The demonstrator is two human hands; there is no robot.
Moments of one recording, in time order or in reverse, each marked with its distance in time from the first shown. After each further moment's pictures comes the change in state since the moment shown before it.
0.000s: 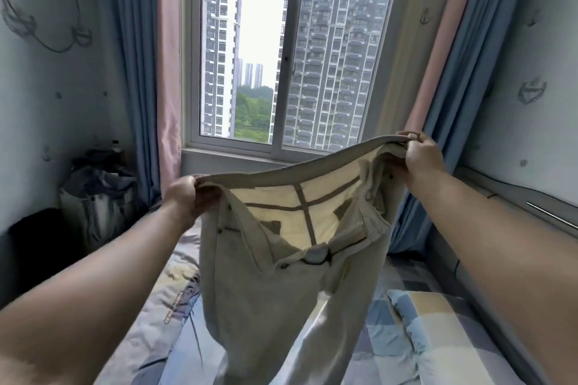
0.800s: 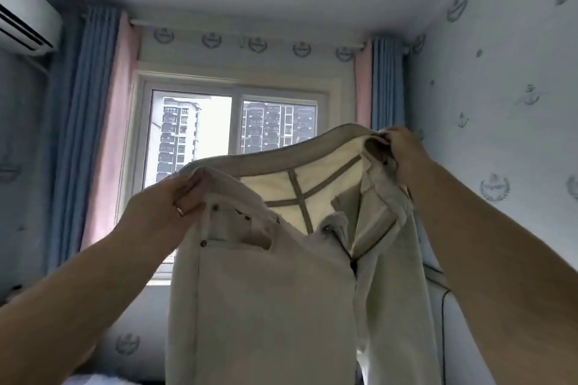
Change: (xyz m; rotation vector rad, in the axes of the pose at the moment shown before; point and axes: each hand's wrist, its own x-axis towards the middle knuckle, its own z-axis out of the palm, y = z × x) left_hand -0.103 0.148 0.201 -0.223 -0.539 0.323; right_hand 0.125 -0.231 -0.063 -0.150 0.054 -0.364
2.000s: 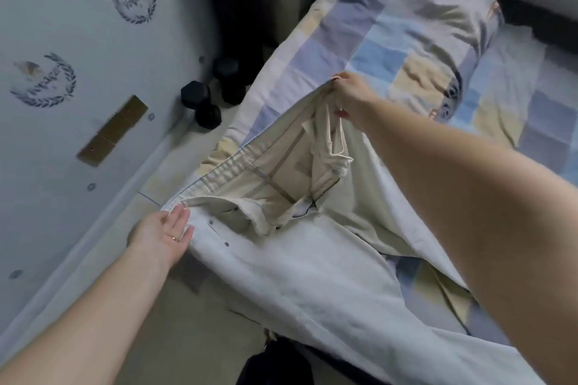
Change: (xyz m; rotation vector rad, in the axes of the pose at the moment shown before) left_hand -0.308 -0.031 -1.021 0.064 1.659 -0.754; right_hand -0.766 0.501 0.873 -0.374 -1.174 0.786
